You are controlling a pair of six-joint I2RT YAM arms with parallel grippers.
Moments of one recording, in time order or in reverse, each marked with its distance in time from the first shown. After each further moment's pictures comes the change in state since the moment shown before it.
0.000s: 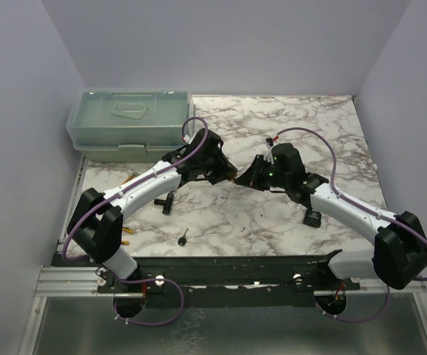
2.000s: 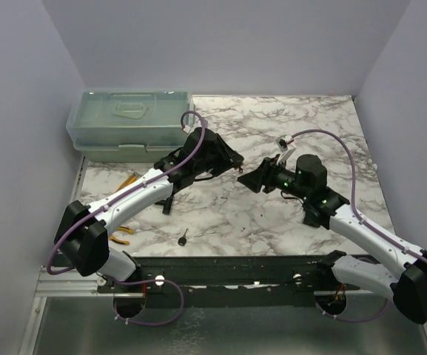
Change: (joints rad) left arm -0.037 -0.119 -0.048 0.190 -0.053 0.069; right arm -0.012 -0.258 -0.159 0.241 -0.090 -0.264
